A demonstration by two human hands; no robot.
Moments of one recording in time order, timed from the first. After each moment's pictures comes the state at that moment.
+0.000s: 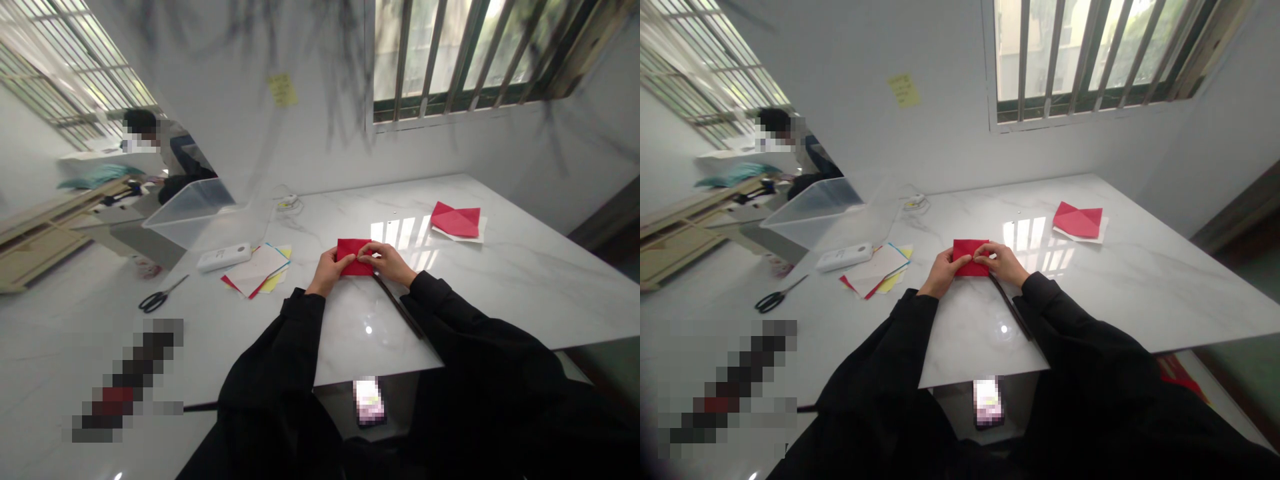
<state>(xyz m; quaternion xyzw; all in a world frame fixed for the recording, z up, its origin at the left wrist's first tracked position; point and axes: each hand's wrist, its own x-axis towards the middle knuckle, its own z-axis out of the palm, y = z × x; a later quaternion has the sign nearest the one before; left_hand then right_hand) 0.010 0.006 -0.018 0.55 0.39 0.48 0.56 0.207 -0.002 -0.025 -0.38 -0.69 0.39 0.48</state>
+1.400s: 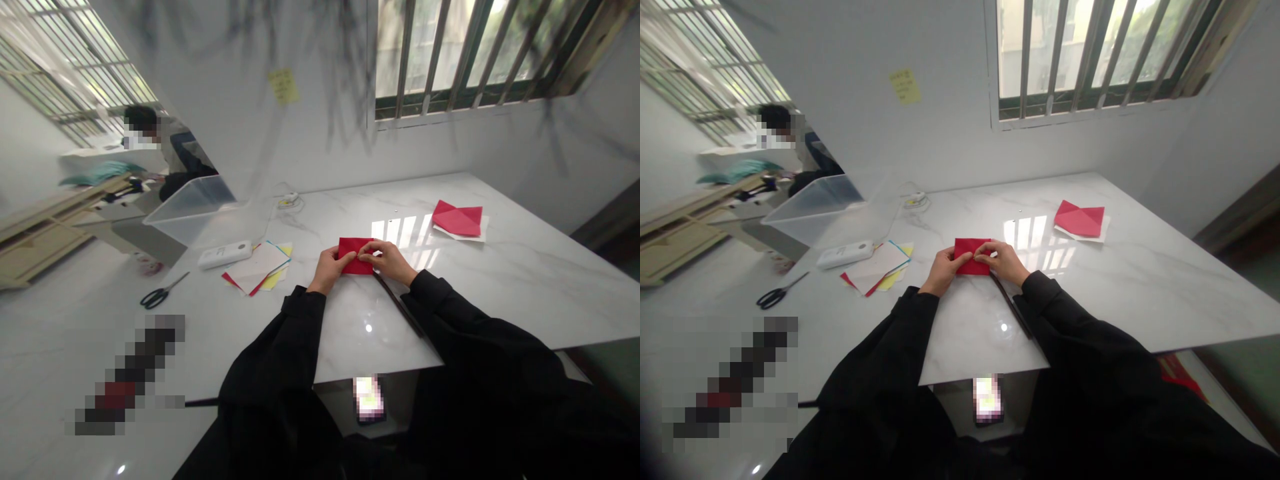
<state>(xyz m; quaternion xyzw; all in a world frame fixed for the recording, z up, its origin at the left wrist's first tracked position) 0.010 0.005 -0.020 0.55 0.40 0.49 0.54 0.206 -0.004 -0.022 -0.42 -0.70 0.35 0.47</state>
